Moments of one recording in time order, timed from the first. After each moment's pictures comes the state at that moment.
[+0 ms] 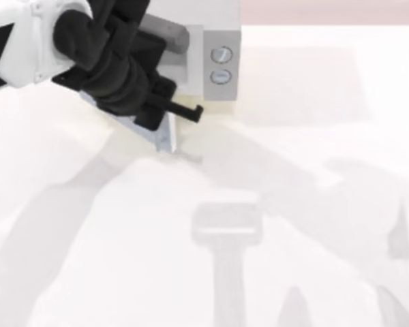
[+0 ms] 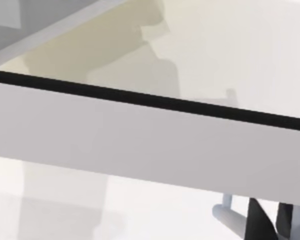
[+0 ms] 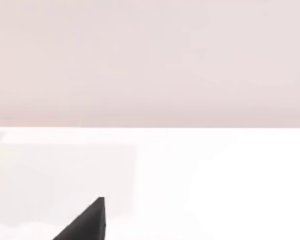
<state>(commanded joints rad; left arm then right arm) -0.49 1.73 1.37 -0.68 0.01 0.02 0.00 0.00 0.00 0.00 0.00 0.00</state>
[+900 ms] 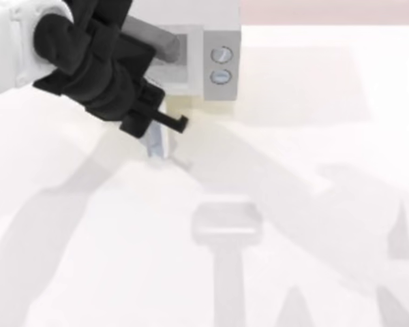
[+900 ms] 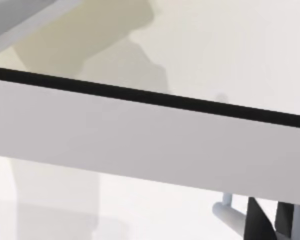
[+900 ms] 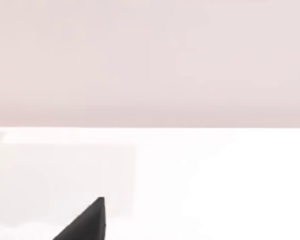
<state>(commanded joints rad) -0.46 1.69 1.31 -0.68 0.07 0.13 0.00 0.00 0.00 0.00 0.00 0.00</state>
